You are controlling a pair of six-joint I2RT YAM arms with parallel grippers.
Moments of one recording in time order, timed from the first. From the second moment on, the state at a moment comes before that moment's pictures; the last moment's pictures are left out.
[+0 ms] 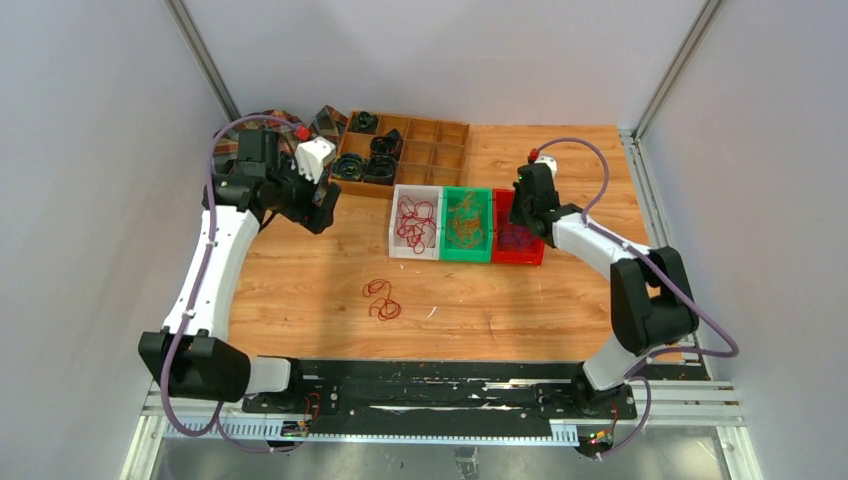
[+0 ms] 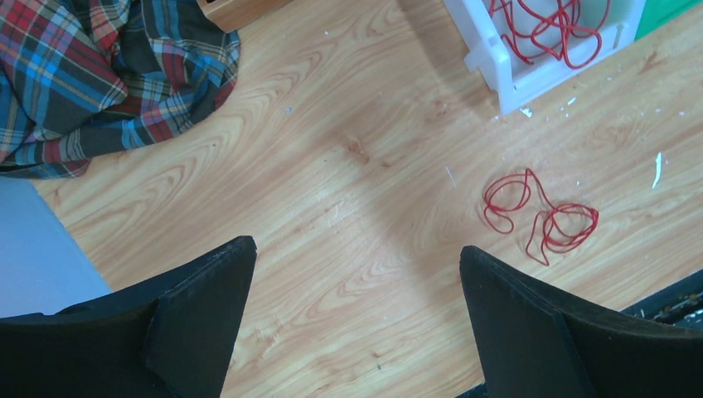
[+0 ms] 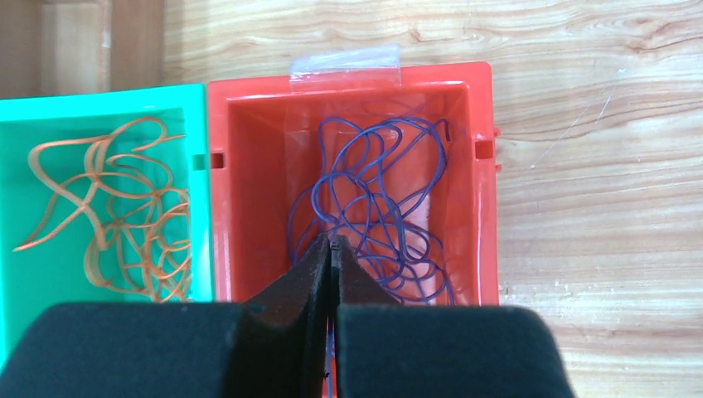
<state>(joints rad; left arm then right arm) -0.06 1.34 1.42 -0.95 0.29 0.44 0.33 1.59 1.01 -0.12 0.22 0.38</state>
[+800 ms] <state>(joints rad) 0.00 1.16 1.27 -0.84 0.26 0.49 0.37 1.39 1.09 -0.23 0.32 0.26</state>
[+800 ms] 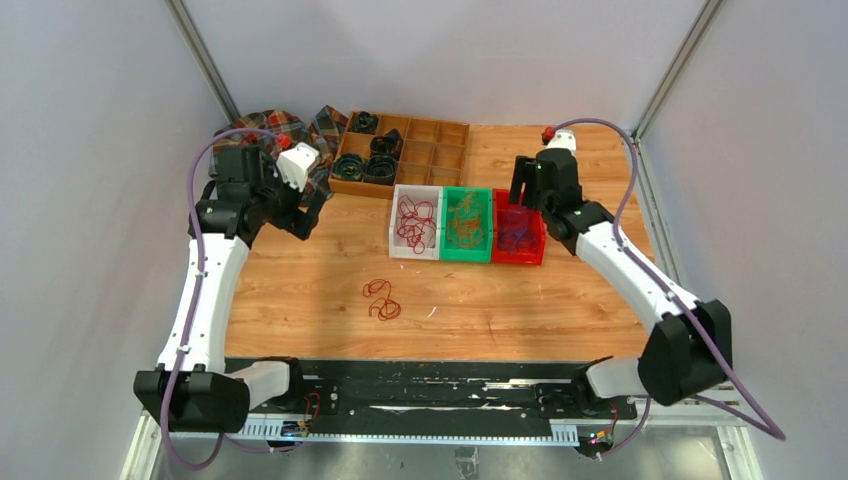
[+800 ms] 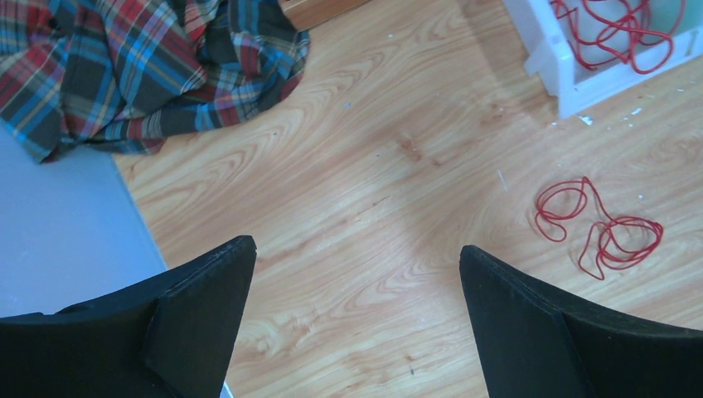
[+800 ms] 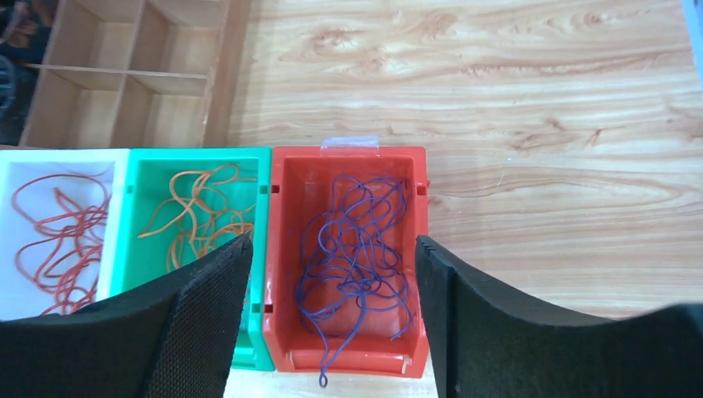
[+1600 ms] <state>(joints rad) 0.10 1.16 1.26 -0.83 0.20 0.42 1.14 1.84 1.15 -0.12 0.13 0.04</state>
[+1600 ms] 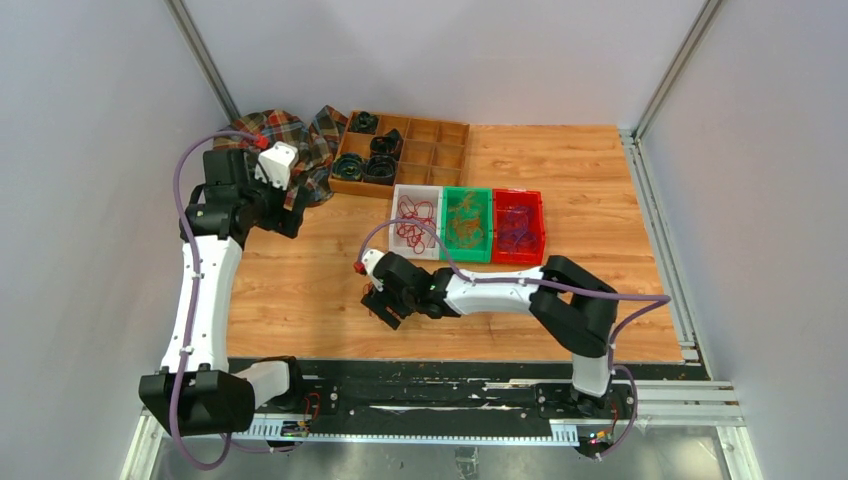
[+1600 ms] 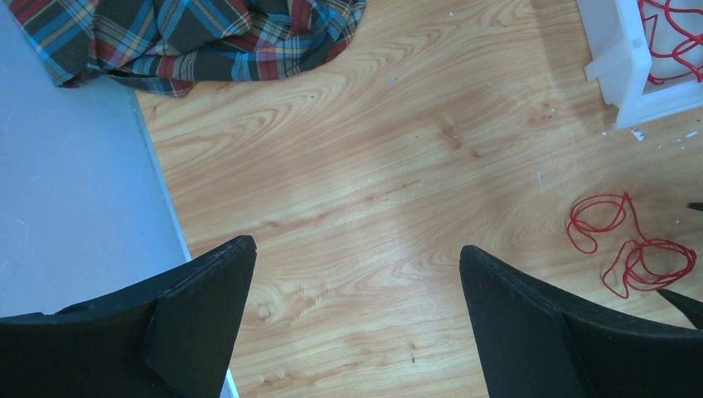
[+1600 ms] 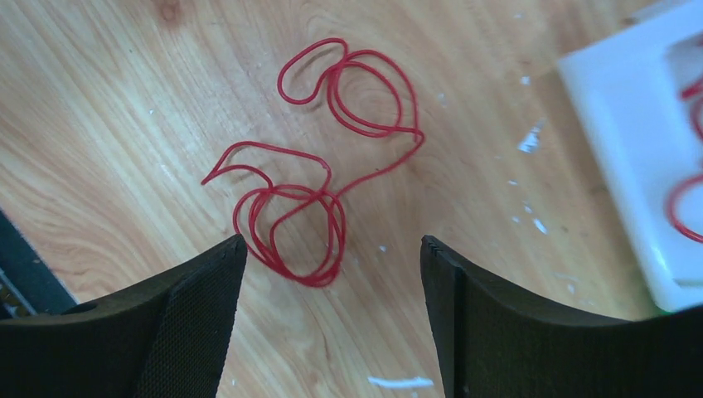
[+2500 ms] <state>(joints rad) 0.10 1.11 1.21 -0.82 0.26 0.45 0.98 1.59 1.28 -0.16 0.06 0.04</state>
